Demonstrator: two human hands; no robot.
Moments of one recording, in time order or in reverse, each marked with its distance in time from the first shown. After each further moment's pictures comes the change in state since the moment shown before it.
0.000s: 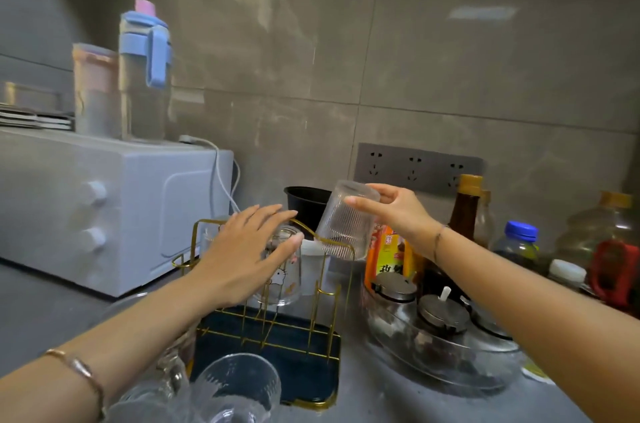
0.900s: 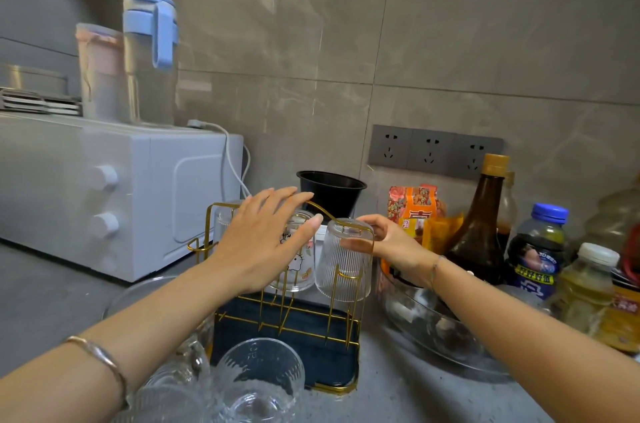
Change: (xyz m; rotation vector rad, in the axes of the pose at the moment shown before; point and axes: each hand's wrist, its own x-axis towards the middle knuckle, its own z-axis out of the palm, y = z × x) left_hand -0.001 -0.001 0.006 0.007 0.056 0.020; right_hand -0.013 0.065 0.042 0.007 -0.216 0.157
